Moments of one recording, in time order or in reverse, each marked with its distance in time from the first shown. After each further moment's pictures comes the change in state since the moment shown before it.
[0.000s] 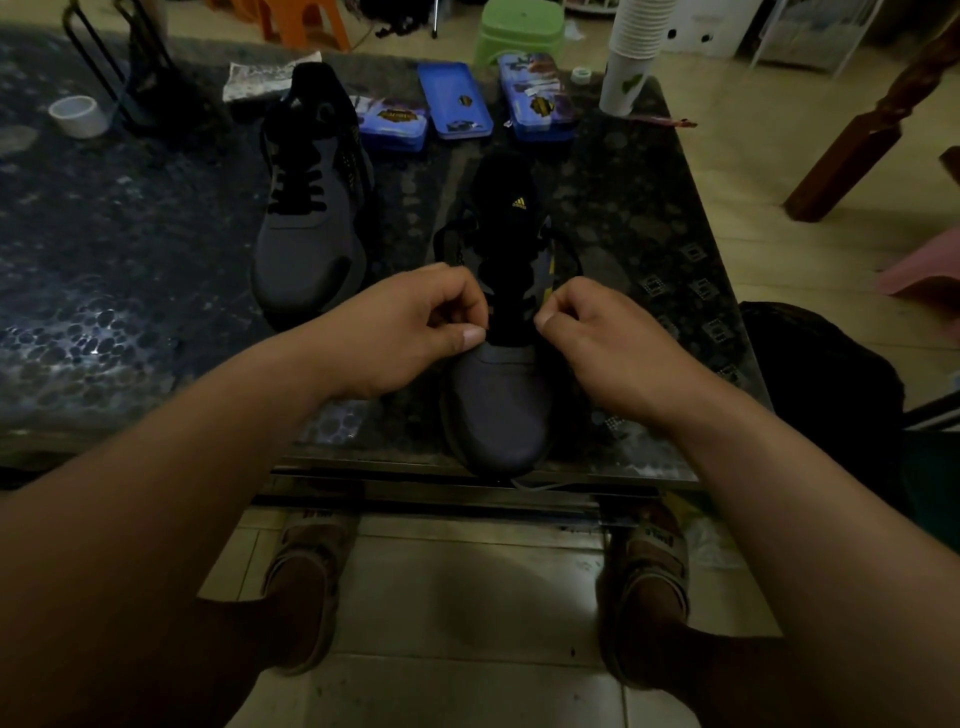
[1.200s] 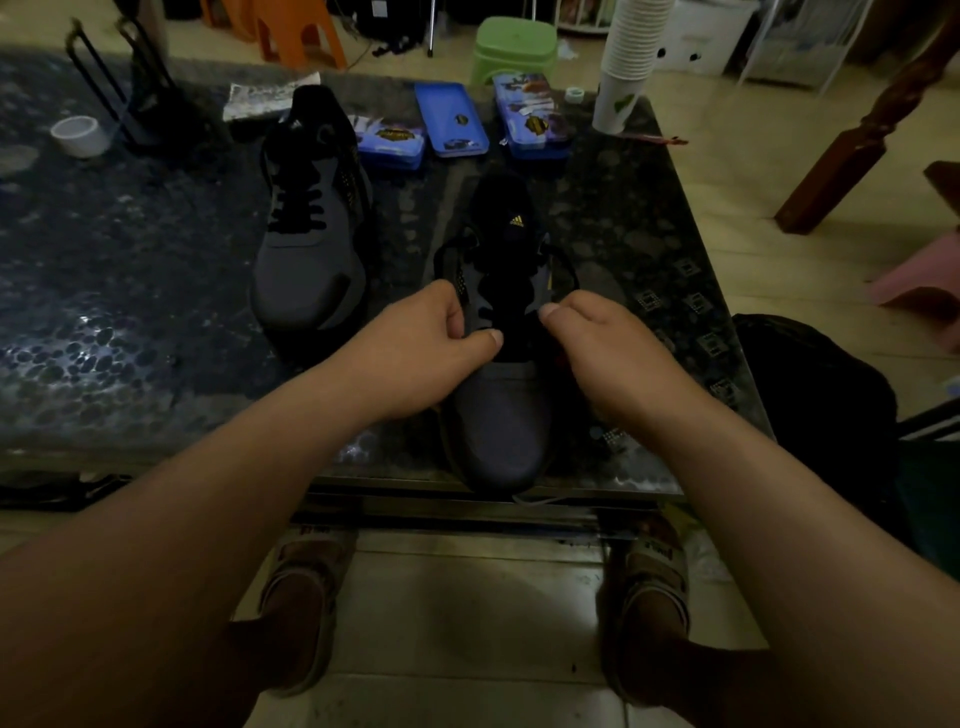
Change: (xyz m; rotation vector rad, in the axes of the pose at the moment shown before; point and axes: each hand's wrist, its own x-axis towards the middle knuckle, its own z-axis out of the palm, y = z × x) left_hand 0.002 0.023 0.018 0.032 0.184 -0.336; right_hand 0.003 -0.003 0.004 0.172 0.076 0.182
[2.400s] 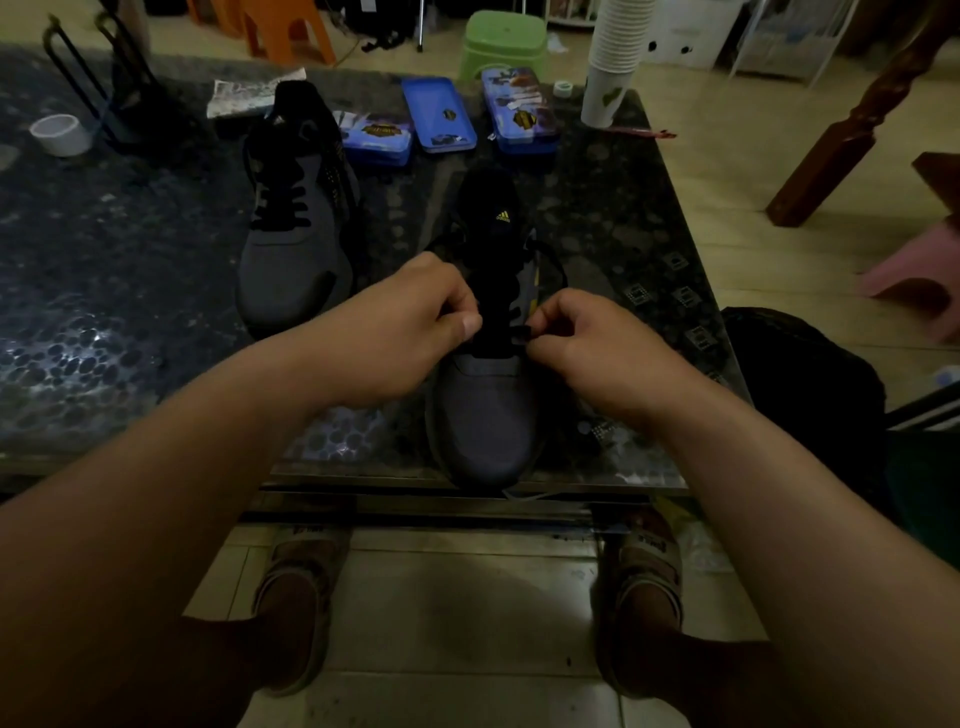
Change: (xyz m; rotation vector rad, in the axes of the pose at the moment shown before) left_hand 0.006 0.008 -0.021 0.151 -0.131 0.269; right_hand 0.003 0.010 -0.009 -0.034 -0.102 -0.056
